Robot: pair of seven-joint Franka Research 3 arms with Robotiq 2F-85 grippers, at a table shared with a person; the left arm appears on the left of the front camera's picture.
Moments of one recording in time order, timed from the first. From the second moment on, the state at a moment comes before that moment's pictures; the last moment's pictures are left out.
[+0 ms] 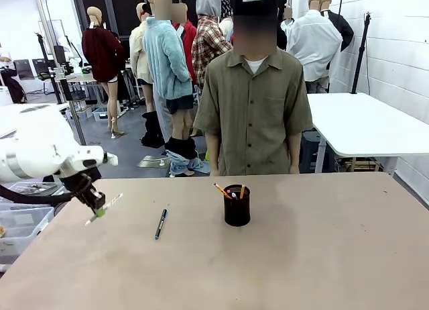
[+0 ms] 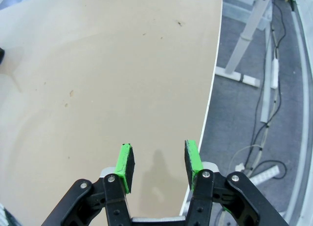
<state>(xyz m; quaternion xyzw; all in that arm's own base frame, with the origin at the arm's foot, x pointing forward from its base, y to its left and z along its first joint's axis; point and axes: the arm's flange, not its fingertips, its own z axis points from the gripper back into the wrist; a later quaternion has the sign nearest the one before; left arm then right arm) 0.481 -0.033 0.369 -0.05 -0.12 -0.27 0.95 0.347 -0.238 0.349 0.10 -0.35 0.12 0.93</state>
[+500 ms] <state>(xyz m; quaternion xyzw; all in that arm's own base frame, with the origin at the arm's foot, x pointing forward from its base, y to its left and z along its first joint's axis) 0.429 -0.057 0.454 -0.26 -0.35 -0.43 0.79 0.347 -0.238 0.349 0.10 -0.35 0.12 0.93</state>
